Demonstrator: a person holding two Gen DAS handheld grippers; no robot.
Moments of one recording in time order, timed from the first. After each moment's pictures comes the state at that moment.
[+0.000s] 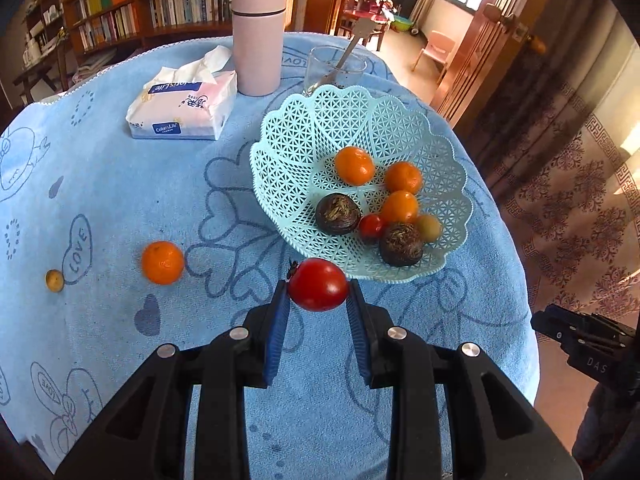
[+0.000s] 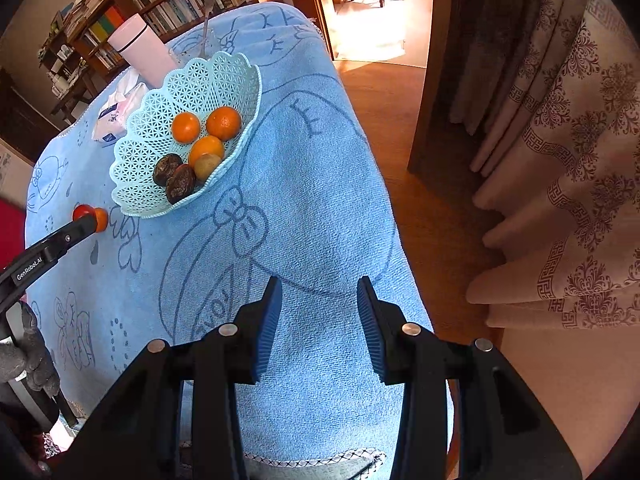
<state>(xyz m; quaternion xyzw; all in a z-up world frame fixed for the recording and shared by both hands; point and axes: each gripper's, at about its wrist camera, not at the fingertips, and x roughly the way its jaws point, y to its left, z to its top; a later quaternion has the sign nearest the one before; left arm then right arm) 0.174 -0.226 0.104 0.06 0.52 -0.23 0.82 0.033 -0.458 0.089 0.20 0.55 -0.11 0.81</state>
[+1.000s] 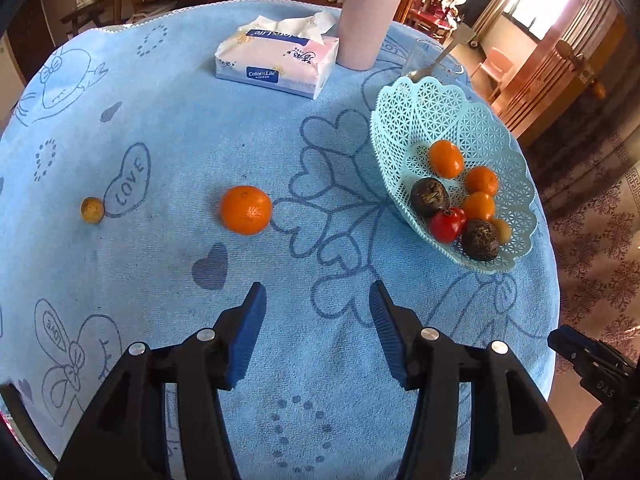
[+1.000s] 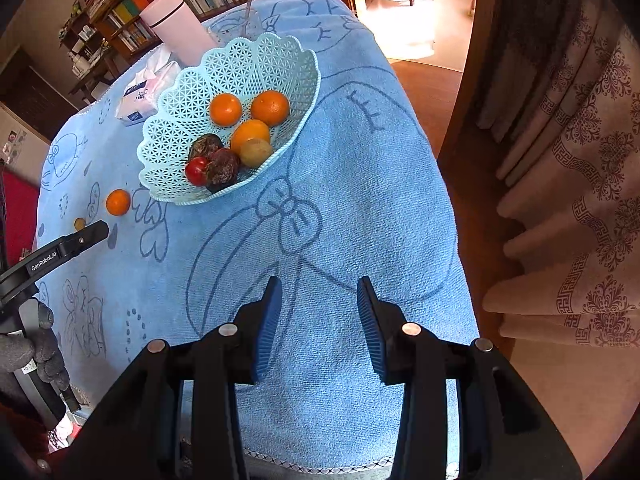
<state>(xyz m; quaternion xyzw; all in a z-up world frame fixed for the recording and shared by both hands) 0.180 -0.149 0.087 0.00 0.56 -0.13 0.82 0.057 -0.421 0.084 0.18 0.56 -0.05 0.81</state>
